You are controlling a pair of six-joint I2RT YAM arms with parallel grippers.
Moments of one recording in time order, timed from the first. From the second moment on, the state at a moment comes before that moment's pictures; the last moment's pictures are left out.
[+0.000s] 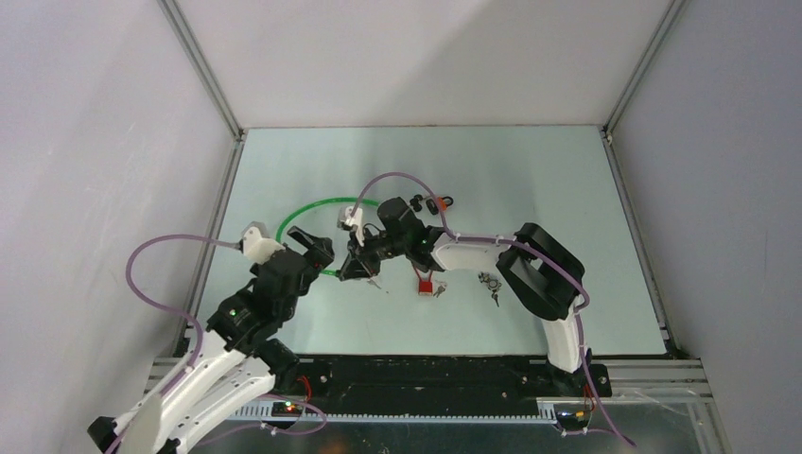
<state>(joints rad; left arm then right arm) -0.68 0.53 0.63 -0.62 -0.68 -1.05 0.95 1.99 1.29 0.27 -0.68 -0.04</state>
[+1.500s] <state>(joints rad) -0.32 0.54 0.66 -0.41 -0.21 -0.77 0.81 1.68 1.15 0.36 -0.50 0.20</state>
